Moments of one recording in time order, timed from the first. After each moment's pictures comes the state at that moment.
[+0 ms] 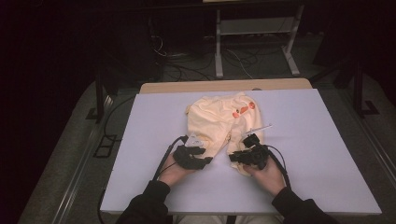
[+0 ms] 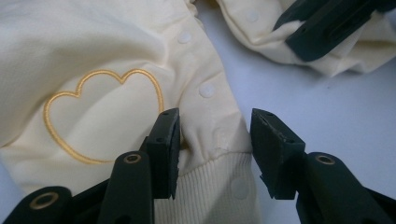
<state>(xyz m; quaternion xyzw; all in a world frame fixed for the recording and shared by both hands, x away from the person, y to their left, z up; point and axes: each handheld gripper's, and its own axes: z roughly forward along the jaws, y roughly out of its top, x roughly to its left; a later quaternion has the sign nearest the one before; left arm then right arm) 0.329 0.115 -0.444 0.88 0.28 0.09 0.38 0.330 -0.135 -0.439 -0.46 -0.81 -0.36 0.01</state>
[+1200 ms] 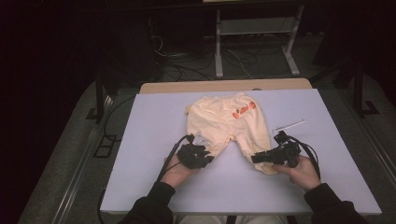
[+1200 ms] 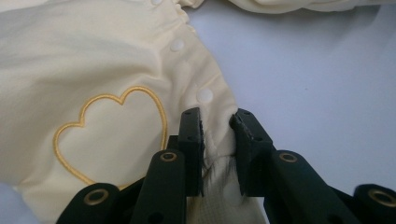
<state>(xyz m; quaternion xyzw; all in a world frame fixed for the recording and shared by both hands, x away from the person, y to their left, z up) 0.321 0.098 -0.426 0.90 0.28 0.08 0.34 0.330 -0.220 -0.427 -0.43 -0.80 -0.41 0.13</state>
